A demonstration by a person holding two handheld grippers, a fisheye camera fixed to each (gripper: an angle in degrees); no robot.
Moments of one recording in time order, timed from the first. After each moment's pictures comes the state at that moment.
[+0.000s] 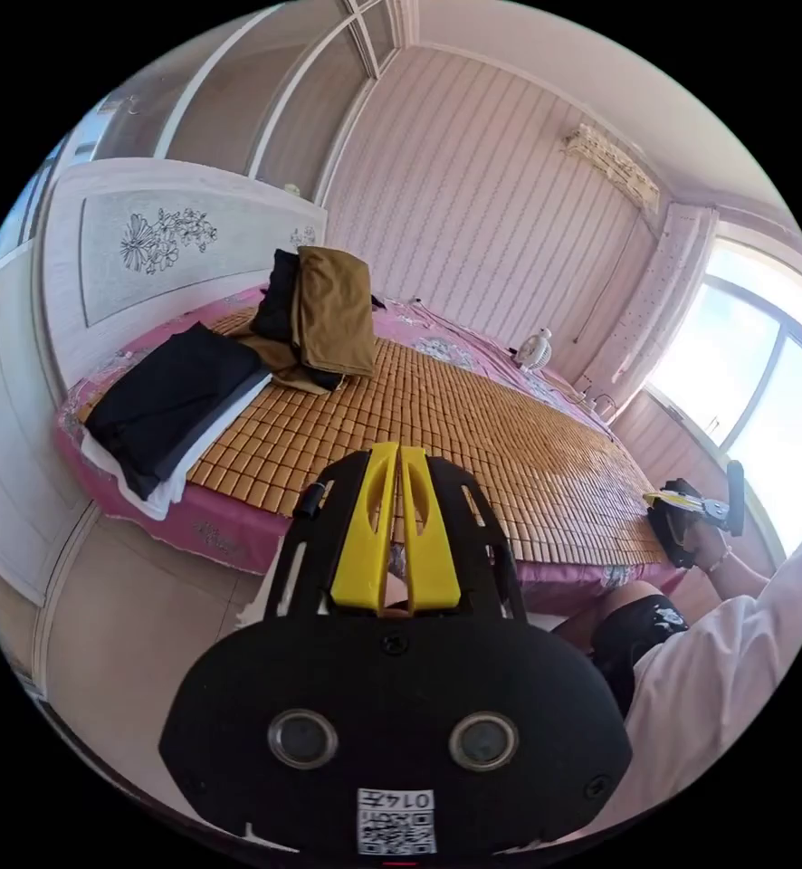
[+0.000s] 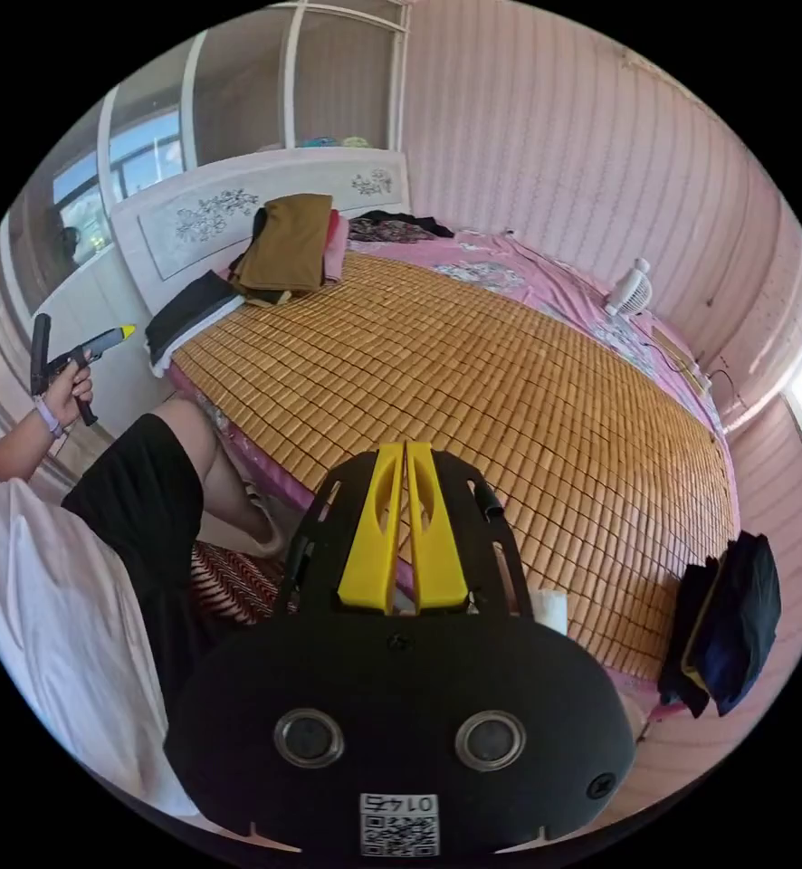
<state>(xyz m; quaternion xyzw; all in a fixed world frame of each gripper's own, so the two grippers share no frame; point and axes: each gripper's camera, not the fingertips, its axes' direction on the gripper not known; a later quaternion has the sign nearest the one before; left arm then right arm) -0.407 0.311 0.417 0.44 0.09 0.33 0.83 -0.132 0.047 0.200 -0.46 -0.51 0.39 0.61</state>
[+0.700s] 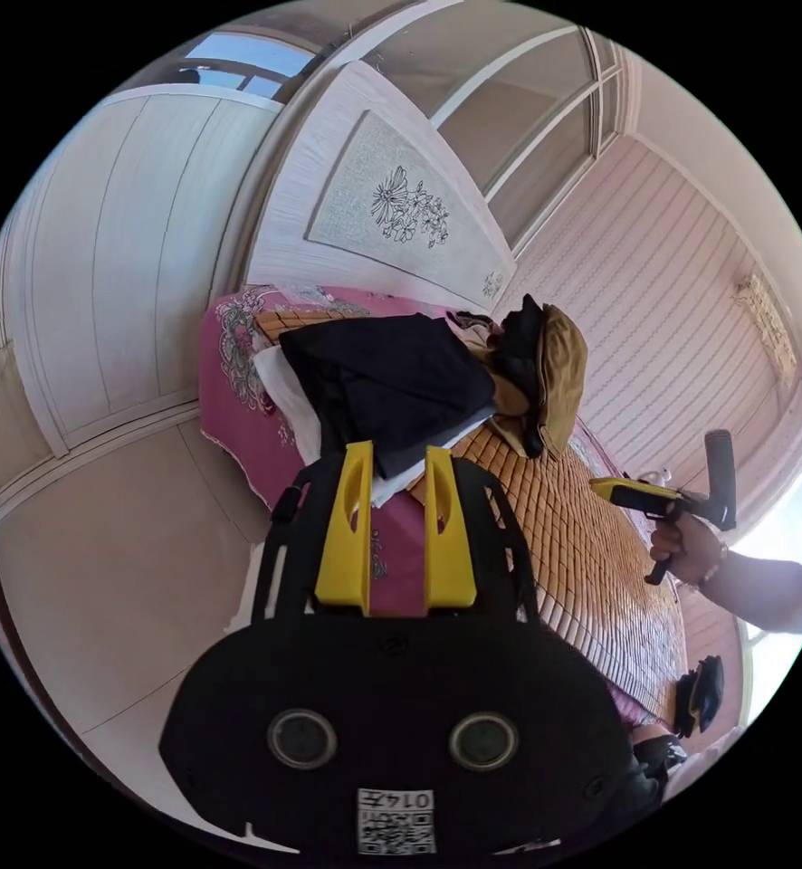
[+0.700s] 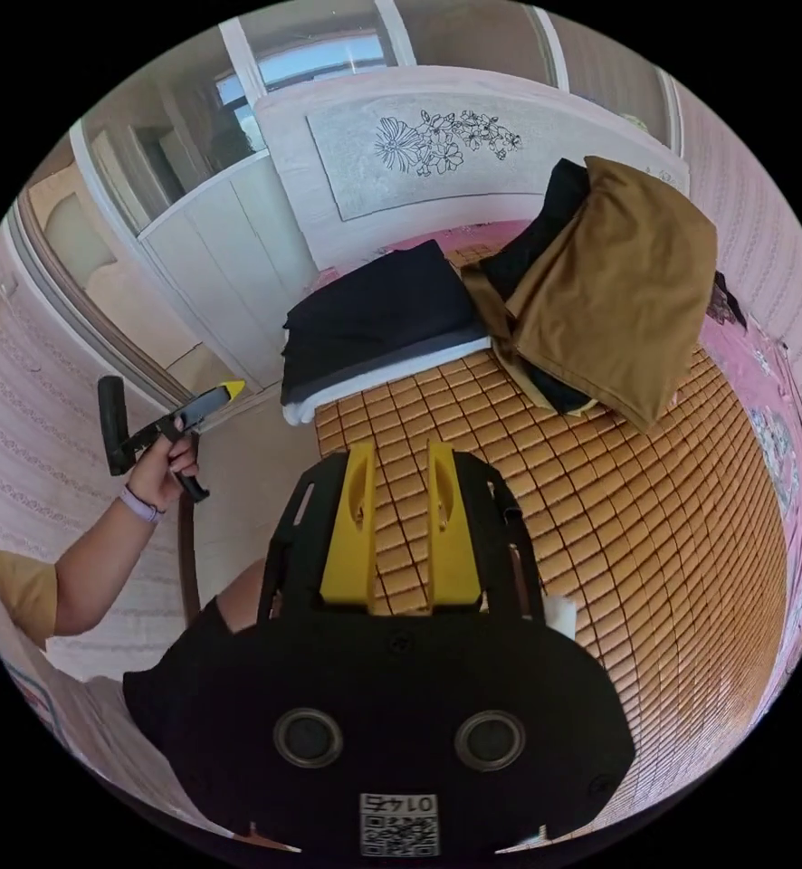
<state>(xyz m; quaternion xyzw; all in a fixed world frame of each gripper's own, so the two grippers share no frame) -0.646 0.195 0.387 0.51 0.11 0.06 0.85 -0.449 -0.258 0.420 -0.27 -0.76 0.30 0.51</state>
